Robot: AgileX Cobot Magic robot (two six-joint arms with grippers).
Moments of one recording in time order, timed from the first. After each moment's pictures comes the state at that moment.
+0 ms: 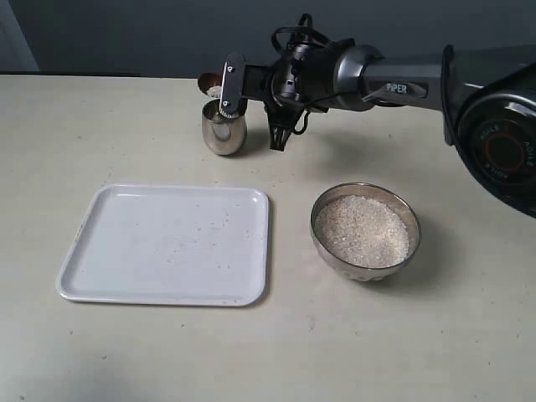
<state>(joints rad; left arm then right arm) 0.05 0.00 0.00 0.08 0.25 0.07 0.71 2.33 -1.77 -0.91 0.44 -0.16</state>
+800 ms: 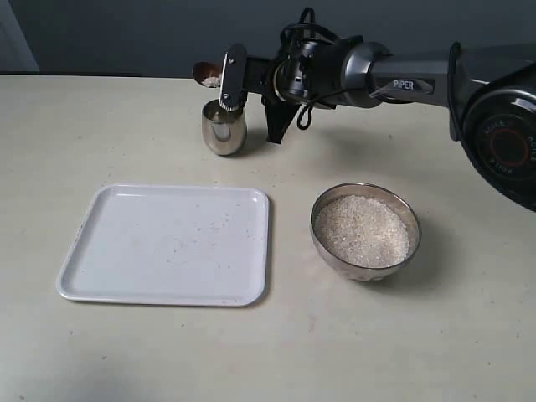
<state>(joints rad) 0.05 0.00 0.00 0.08 0.25 0.07 0.69 2.33 -1.77 -0.94 0.33 -0.14</state>
